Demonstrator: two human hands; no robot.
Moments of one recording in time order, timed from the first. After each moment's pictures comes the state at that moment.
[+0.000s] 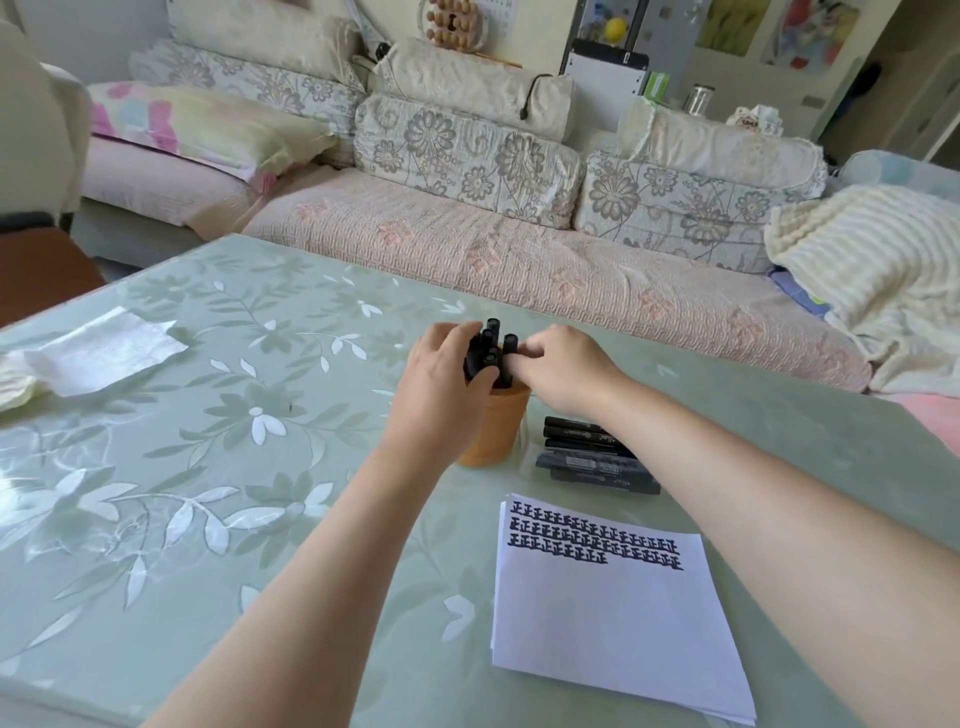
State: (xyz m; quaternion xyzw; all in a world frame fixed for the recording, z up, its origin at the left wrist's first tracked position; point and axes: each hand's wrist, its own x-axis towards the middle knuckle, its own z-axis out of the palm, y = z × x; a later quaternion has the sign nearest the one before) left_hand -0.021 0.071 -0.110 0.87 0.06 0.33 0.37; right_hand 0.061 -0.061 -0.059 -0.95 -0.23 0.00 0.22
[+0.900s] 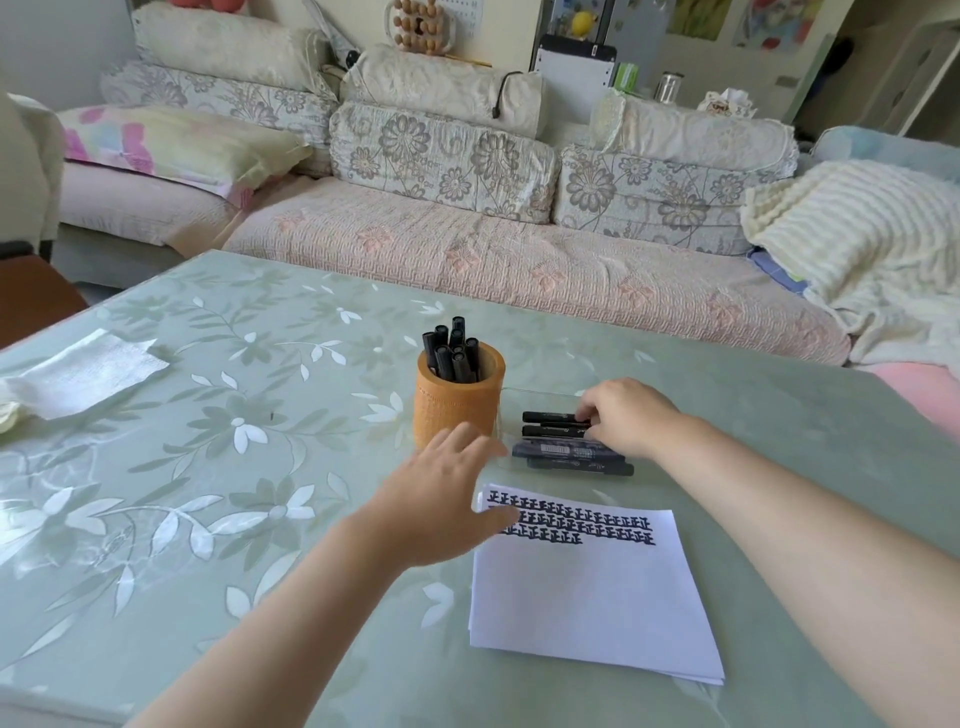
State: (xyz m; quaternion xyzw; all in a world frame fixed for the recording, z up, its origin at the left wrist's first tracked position) left_hand -0.078 0.043 -0.141 0.96 -0.13 0.12 0.20; right_hand 0.084 -0.172 -0.098 -0.97 -0.22 0.02 -0.03
